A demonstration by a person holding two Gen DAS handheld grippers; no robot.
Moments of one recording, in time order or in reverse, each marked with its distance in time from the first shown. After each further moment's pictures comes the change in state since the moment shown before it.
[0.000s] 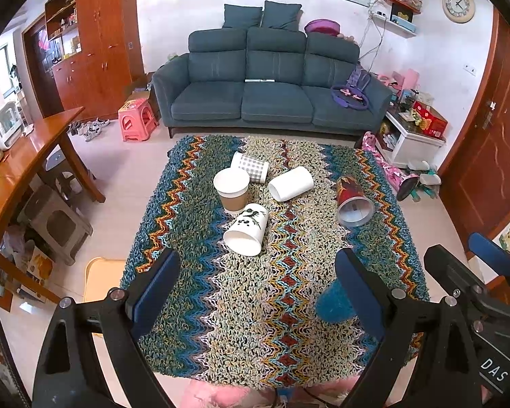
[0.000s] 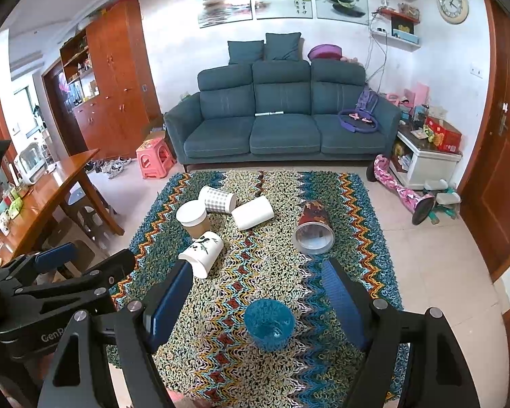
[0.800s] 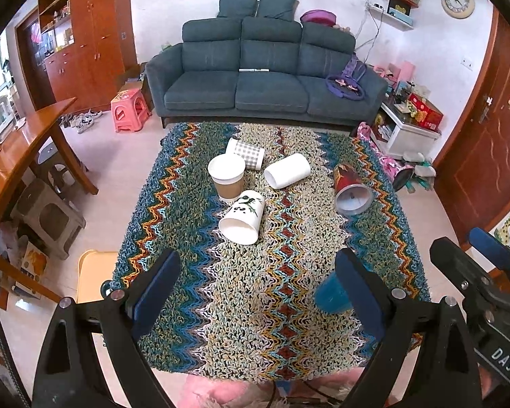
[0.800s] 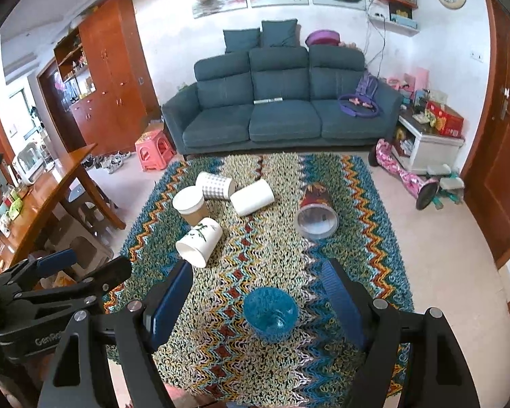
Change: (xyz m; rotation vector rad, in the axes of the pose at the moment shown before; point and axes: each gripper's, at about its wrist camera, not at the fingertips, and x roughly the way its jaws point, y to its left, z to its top) left arm 0.012 0.006 -0.006 0.001 0.045 -0.031; right arm 0.011 -0.005 -0.006 0.023 0.029 0.009
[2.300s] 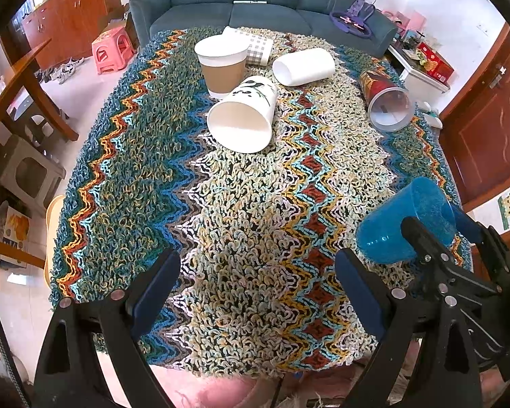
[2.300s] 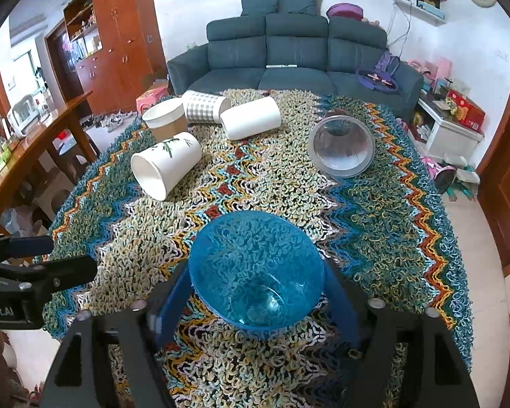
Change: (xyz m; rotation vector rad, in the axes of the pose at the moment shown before) left arm 0.126 0.019 -0.075 -0.001 0.270 -0.038; right arm 0.140 -0.014 -0.090 -0.084 0.108 0.009
